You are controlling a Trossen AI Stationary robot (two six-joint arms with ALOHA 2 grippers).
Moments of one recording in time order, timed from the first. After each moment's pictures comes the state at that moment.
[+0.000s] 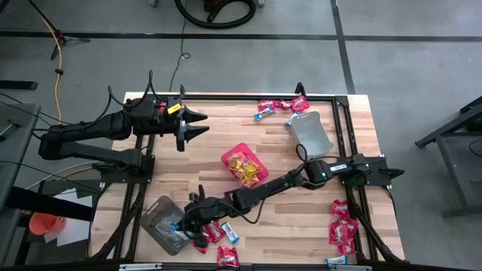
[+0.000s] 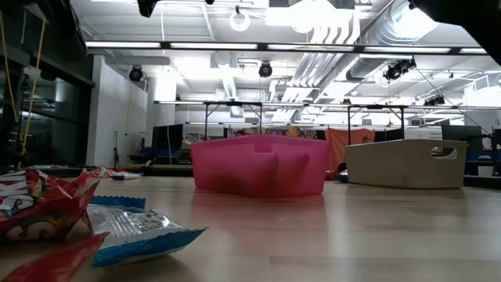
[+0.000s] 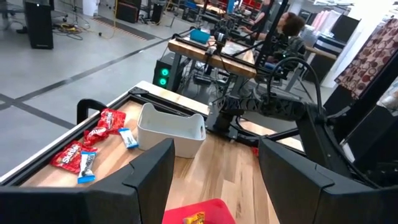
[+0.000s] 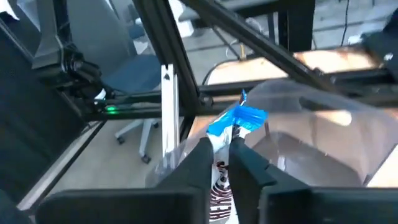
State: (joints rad) left arm 0.14 0.86 0.94 -0.23 -0.04 -0.29; right arm 0.34 2.58 2.24 0.05 -0.04 0.28
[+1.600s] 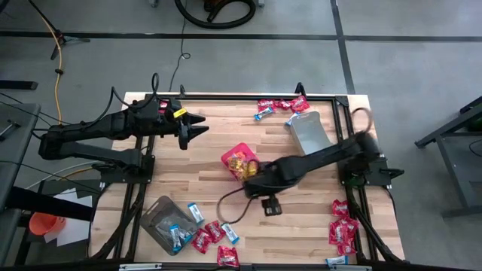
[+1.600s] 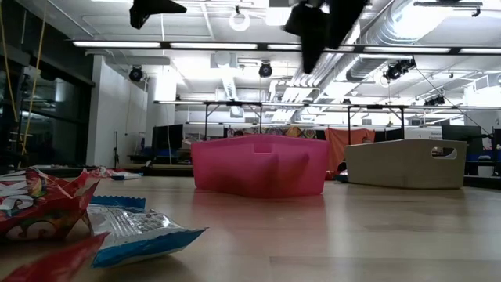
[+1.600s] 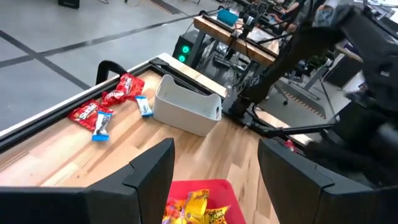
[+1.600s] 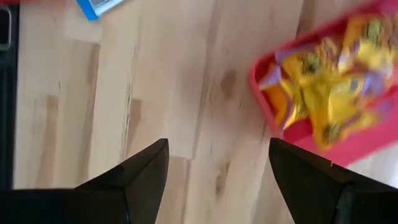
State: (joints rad) left arm 0.14 0.86 0.94 -0.34 -0.11 -0.43; right arm 0.31 1.90 1.73 -1.14 0.00 0.16
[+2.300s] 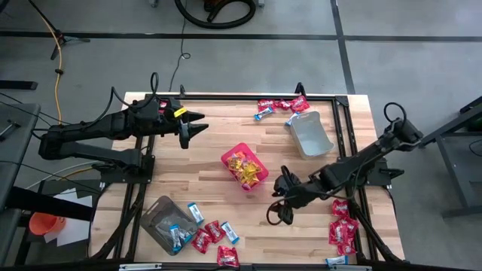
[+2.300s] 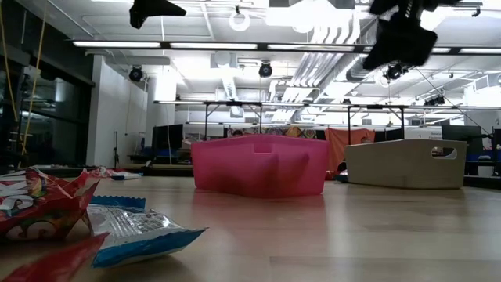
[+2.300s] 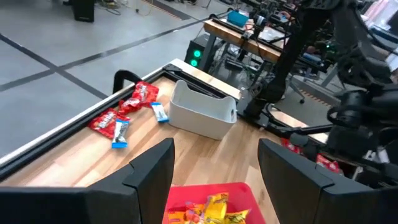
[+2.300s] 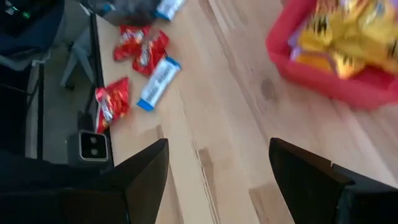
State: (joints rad) left arm 0.14 0.86 0.94 -0.34 -0.16 -0.36; right arm 0.50 1.44 1.00 -0.37 0.21 0.83
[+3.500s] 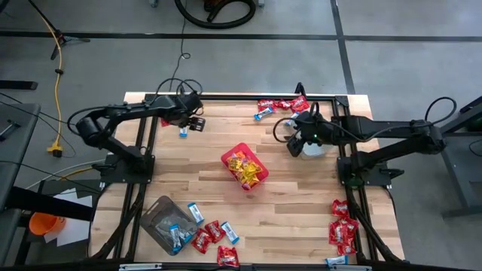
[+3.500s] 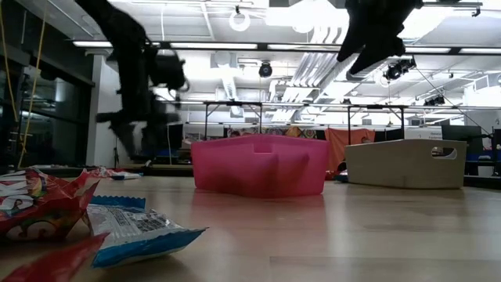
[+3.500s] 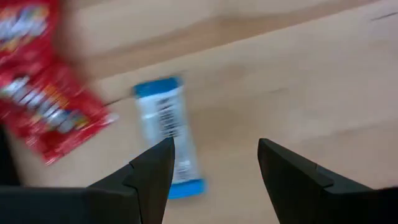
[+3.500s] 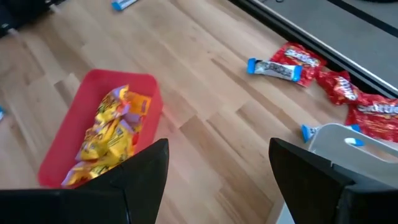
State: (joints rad) left arm 0.68 1.49 0.86 -0.73 -0.22 -0.61; right arm -0.05 1.11 1.04 -0.79 0.37 0.56
